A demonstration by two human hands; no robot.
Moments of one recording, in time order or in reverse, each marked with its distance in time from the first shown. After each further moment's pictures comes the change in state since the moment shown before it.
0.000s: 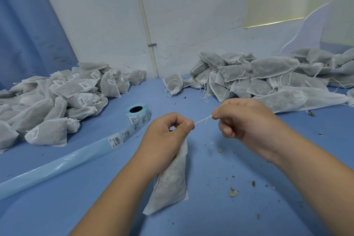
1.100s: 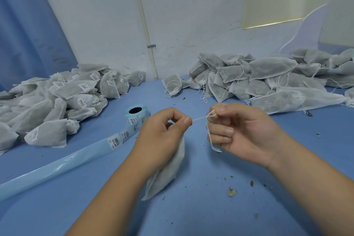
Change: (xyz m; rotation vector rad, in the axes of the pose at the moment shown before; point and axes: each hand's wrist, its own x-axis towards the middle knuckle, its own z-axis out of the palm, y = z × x) left_hand 0.000 0.006 -0.002 0.017 0.059 0.089; right_hand -0.006 0.000 0.008 0.594 -0.304 0.155
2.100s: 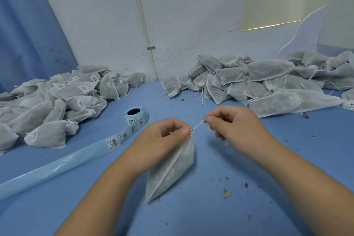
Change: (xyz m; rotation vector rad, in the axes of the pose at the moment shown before) left_hand -0.003 -0.002 -0.010 -0.085 -0.322 -0.108; right_hand 0.003 0.006 -0.016 -0.980 0.460 -0.255
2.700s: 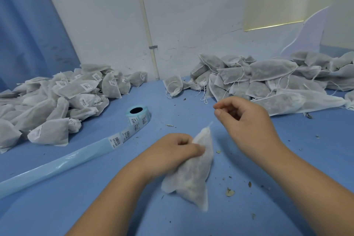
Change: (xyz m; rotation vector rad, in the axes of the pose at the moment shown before) left_hand 0.004 -0.011 0.012 0.159 -0.161 -0.266; right_hand 0.000 0.006 0.001 -0.119 0.222 -0.254
